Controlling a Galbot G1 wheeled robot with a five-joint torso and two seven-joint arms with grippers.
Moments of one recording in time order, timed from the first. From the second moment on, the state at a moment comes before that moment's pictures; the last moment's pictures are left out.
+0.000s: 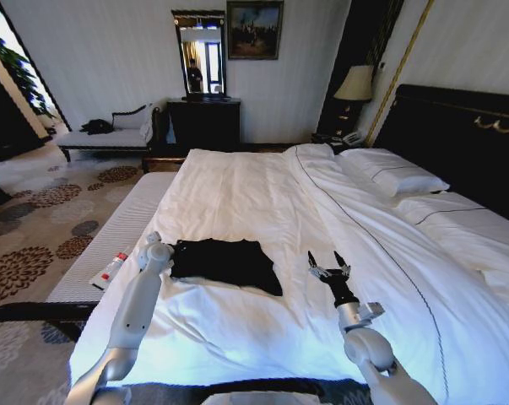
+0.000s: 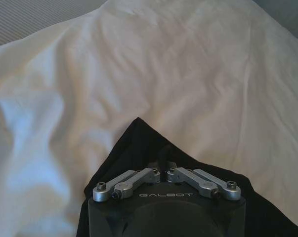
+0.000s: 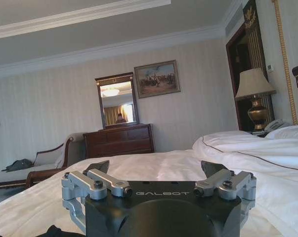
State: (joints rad) left arm 0.72 -1.27 -0.47 -1.43 -1.13 0.74 -0.61; right arm -1.50 1.13 0.52 1.94 0.54 0.25 0.04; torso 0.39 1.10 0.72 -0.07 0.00
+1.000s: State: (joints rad) left arm 1.16 -1.15 -0.61 -1.73 -0.95 0.65 -0.30; right arm -1.10 1.00 0.07 1.93 1.07 -0.11 0.35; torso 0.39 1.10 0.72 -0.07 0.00
